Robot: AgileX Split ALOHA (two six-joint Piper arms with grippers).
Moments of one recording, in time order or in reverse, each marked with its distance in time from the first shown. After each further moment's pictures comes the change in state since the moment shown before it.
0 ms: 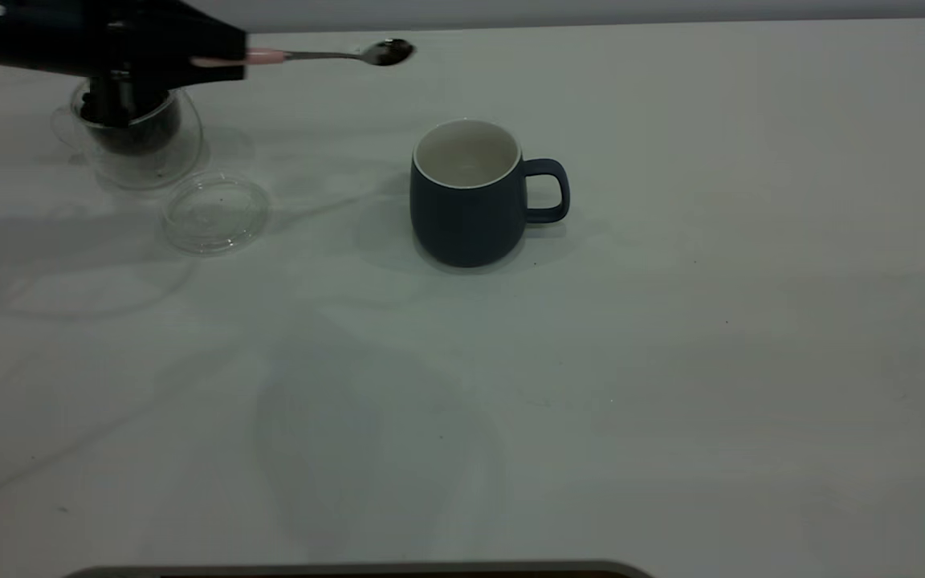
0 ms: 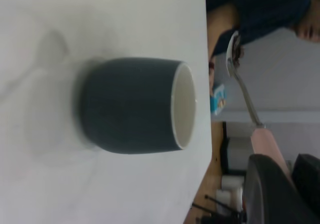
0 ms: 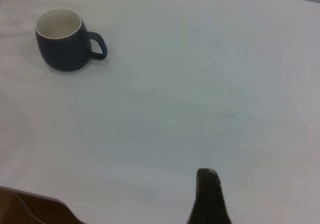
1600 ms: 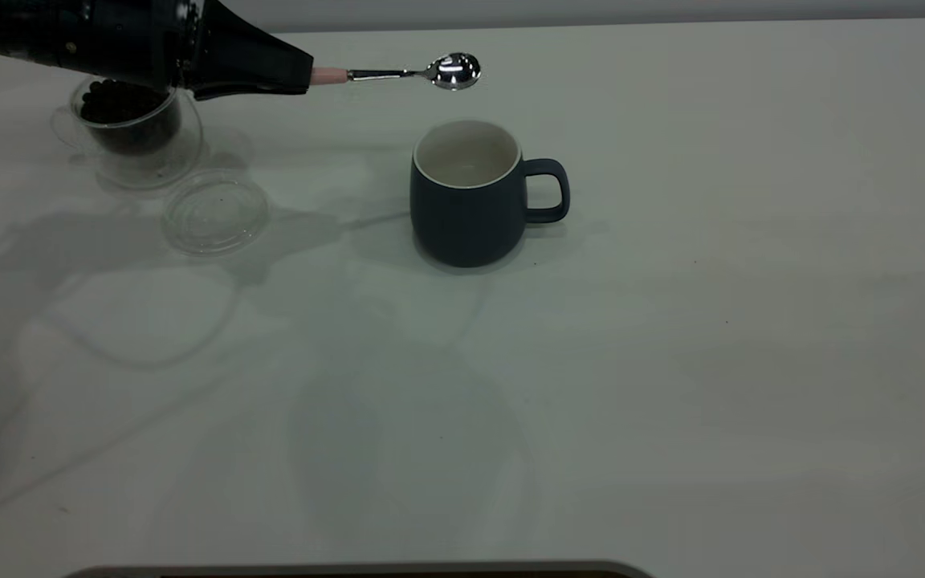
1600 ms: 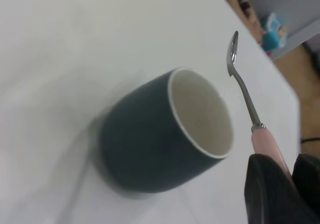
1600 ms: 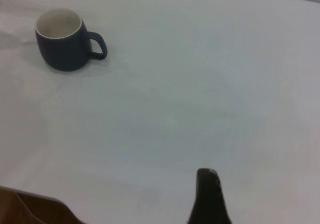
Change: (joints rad) left arm -0.081 0.000 0.000 0.001 -0.050 0.546; right arm 0.000 0.000 0.000 0.000 0.000 0.000
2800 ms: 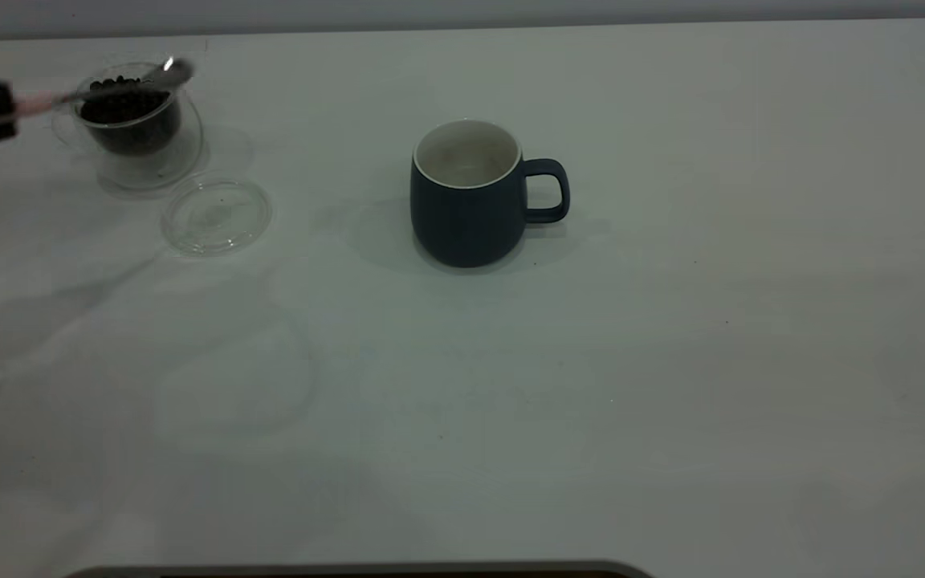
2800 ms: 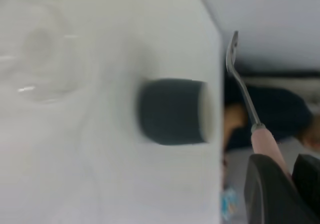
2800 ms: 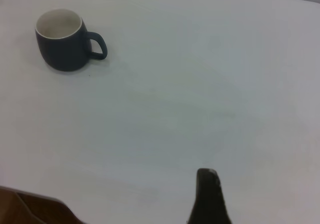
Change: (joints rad) left arm 0.500 -0.264 0.592 -0.118 -0.053 -0.220; right arm 0.000 0.000 0.000 0.000 0.000 0.000
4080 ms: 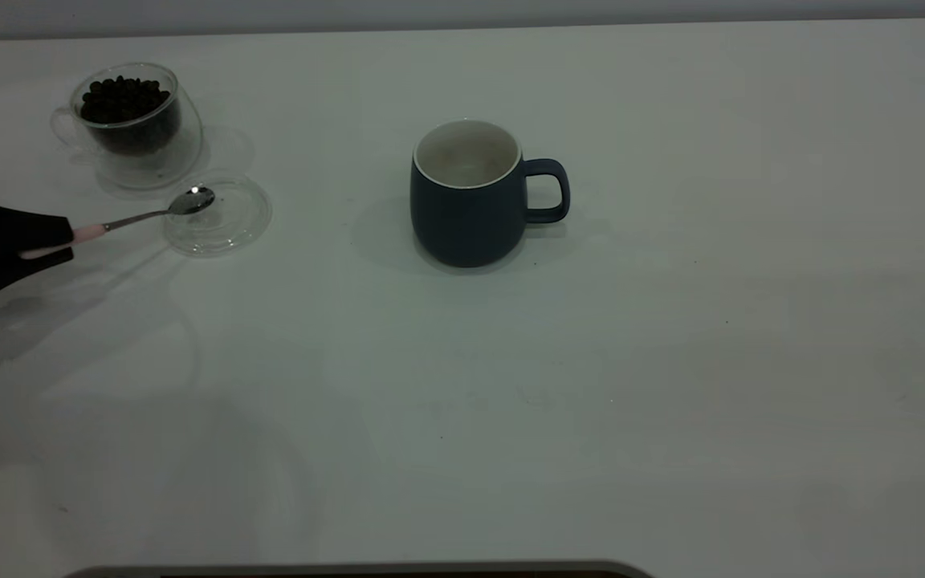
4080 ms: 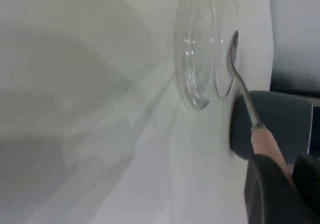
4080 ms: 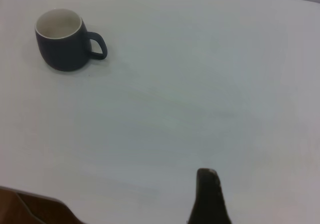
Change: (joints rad) left arm 0.005 0.385 -0.174 -0.070 -0.010 0.143; right arm 0.000 0.000 0.000 0.000 0.000 0.000
